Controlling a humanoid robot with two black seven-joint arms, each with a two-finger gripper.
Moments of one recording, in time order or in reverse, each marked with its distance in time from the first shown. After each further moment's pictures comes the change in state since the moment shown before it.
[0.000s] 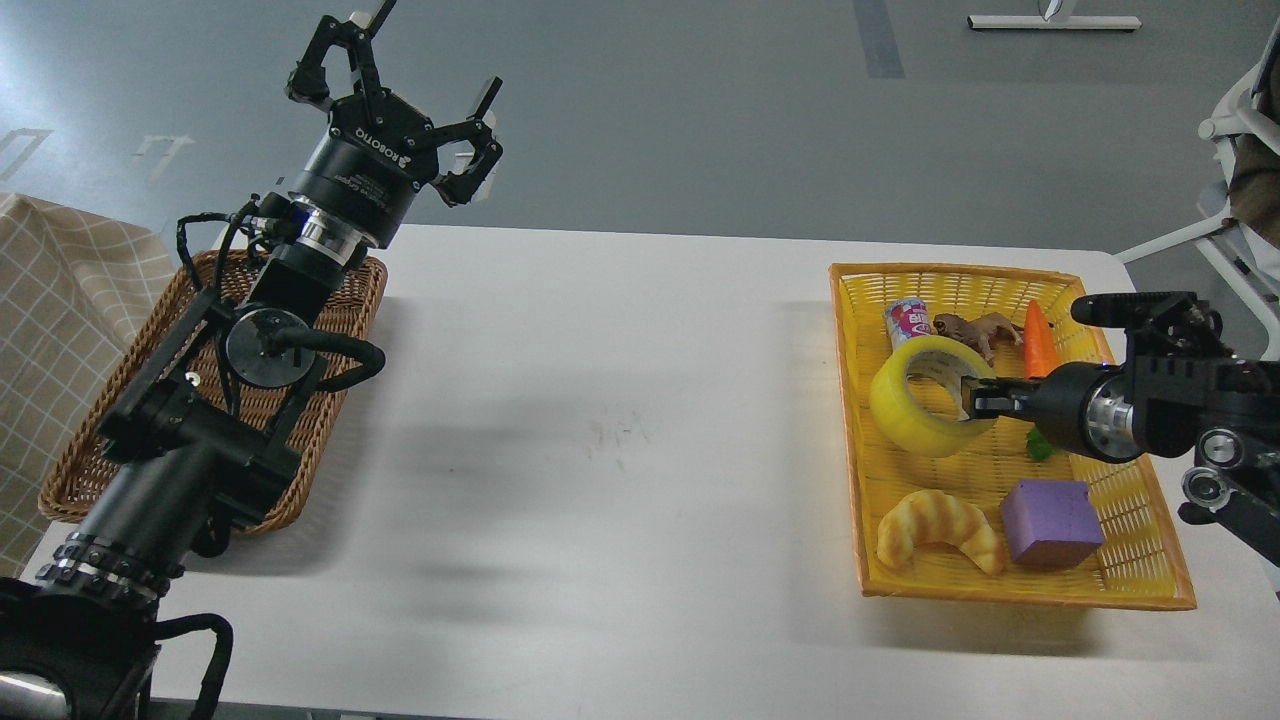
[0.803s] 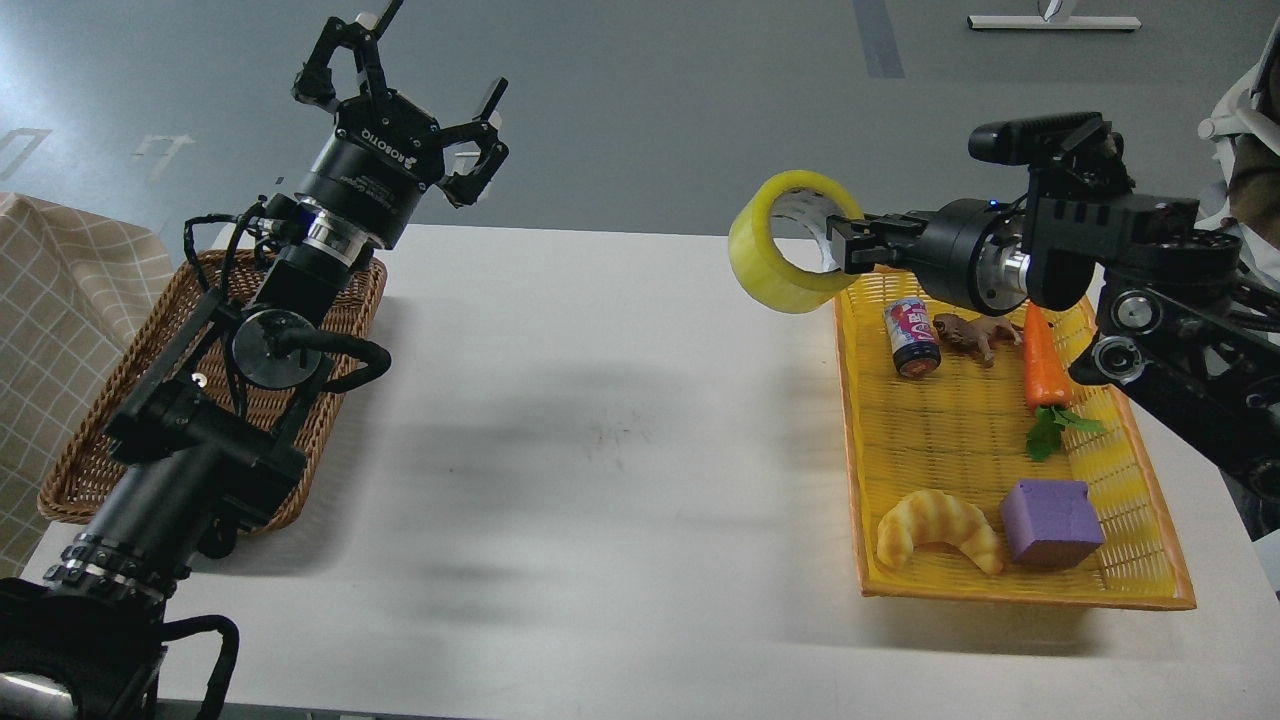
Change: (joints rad) left arm -0.001 -0.016 0.000 0.000 0.000 0.000 0.000; right arm 0.311 0.274 -0.040 -0.048 -0.001 0.000 0.002
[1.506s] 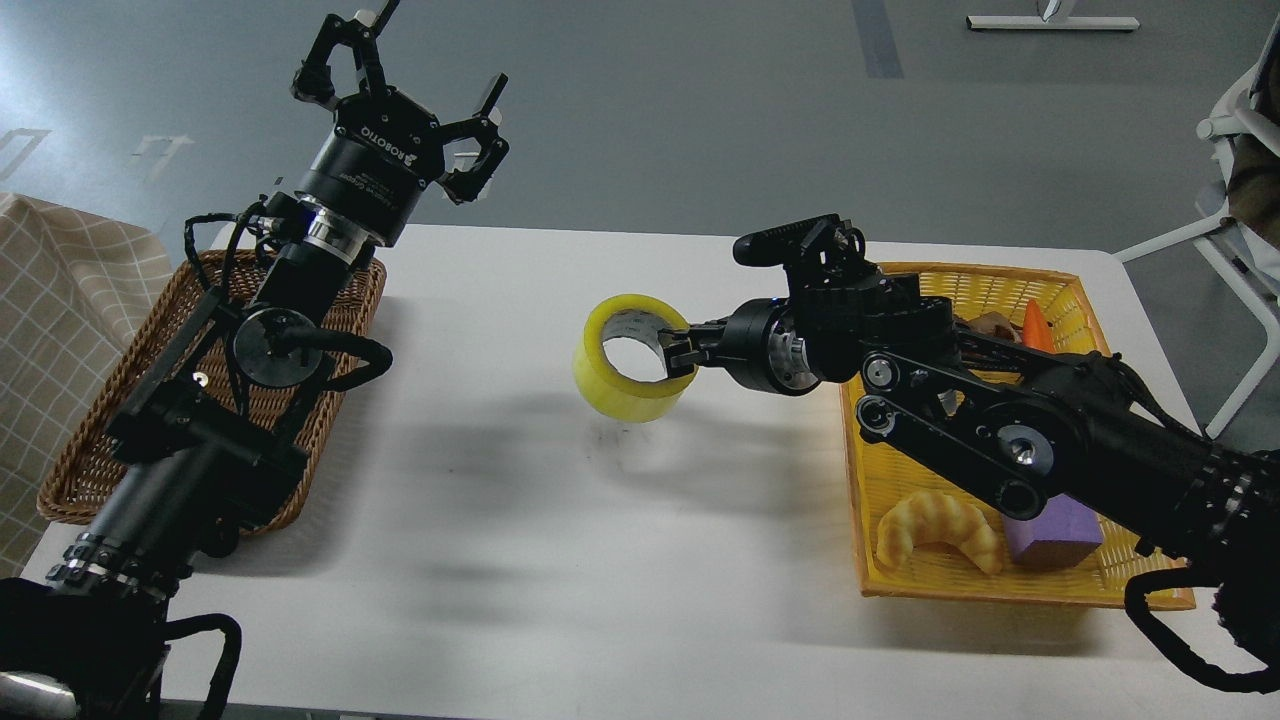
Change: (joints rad) left arm 0.000 -0.001 -0.008 -0.002 0.000 0.000 -0.018; right arm 0.033 0.361 -0.180 -0.256 -0.006 0.000 0.000
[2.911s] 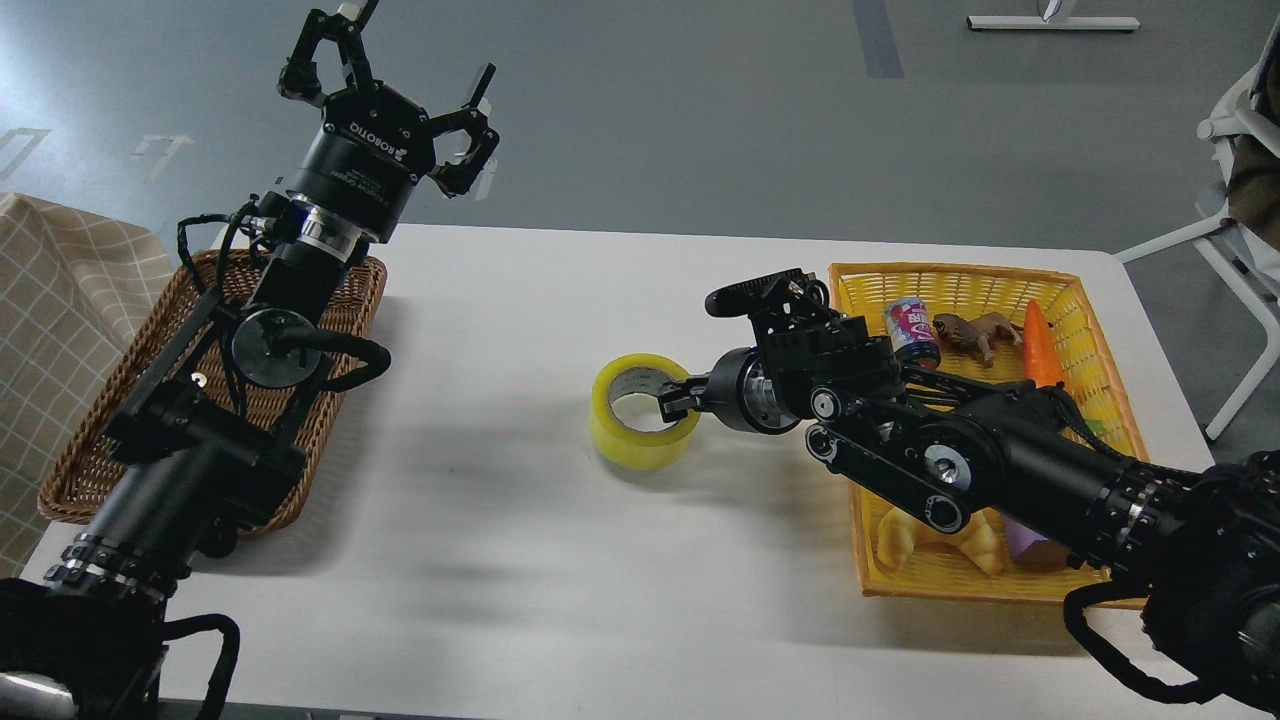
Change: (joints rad) left arm 0.001 0.003 0.001 0.000 0.002 0.000 -0.026; right arm -0.009 0.114 -0.086 -0.214 -0.003 0.000 0.000
